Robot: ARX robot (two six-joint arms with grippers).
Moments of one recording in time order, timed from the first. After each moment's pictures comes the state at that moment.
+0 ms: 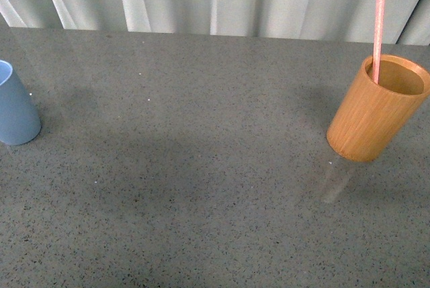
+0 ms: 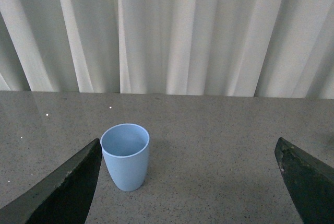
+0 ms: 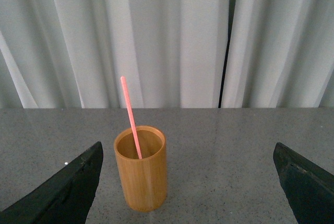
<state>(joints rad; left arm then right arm) 0.00 0.00 0.02 0.00 0.00 0.00 0.00 0.00 0.02 0.00 0.00 0.00</state>
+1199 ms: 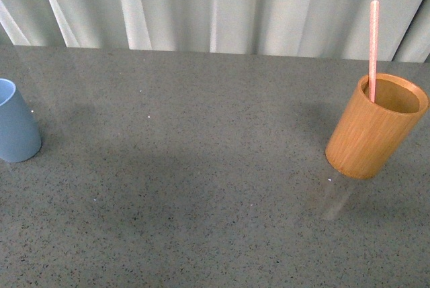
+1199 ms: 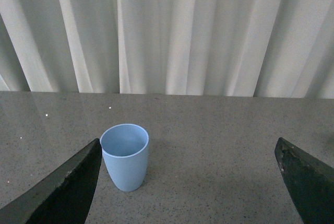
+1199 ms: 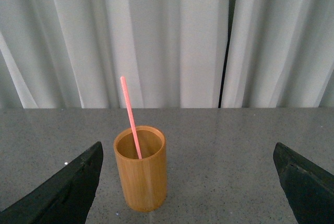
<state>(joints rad) 0.00 0.00 0.02 0.00 0.00 0.00 0.00 0.00 0.02 0.00 0.00 0.00</state>
